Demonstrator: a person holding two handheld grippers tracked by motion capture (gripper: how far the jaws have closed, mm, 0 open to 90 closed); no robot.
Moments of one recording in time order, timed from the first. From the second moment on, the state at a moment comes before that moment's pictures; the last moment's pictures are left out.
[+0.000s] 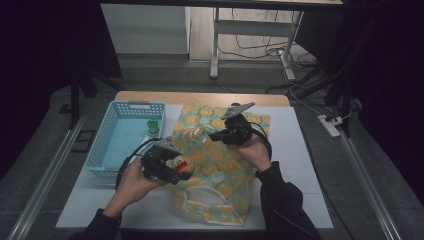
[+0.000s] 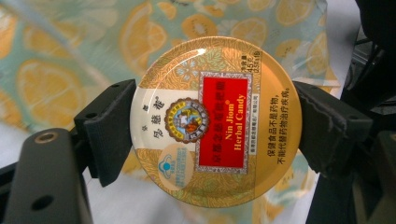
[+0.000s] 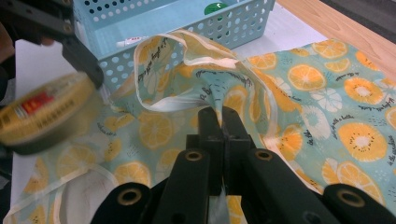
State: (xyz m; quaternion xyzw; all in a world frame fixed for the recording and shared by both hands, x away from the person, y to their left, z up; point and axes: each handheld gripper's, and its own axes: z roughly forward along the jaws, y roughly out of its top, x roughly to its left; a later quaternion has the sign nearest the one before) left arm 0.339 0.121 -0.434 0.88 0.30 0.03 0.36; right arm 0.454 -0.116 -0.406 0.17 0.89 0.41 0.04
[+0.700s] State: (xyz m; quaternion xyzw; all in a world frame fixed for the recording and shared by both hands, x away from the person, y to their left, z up) left arm 0.371 0.067 -0.459 0.89 0.27 0.03 0.37; right arm 0.454 -0.116 -0.407 0.17 0.89 0.41 0.04
